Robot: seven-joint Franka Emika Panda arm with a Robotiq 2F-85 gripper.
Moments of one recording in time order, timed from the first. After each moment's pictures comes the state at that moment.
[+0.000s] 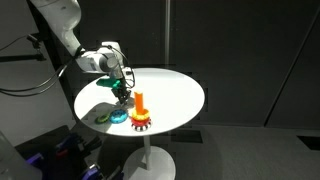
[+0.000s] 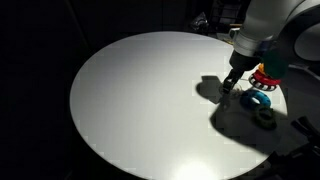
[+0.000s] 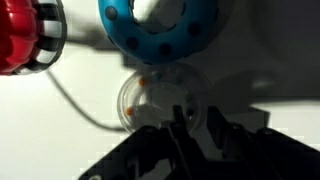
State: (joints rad) arm 0.21 0.30 0.08 -2.37 -0.21 2.65 0.13
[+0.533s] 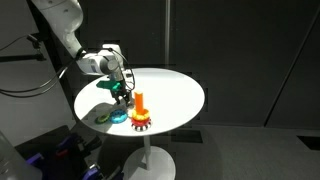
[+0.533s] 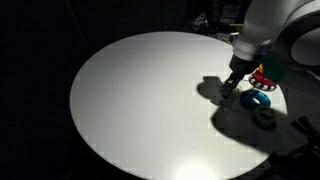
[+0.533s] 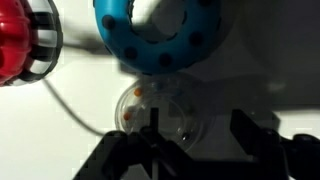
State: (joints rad) arm 0.21 0.32 0.08 -2.37 -0.21 2.65 0.13
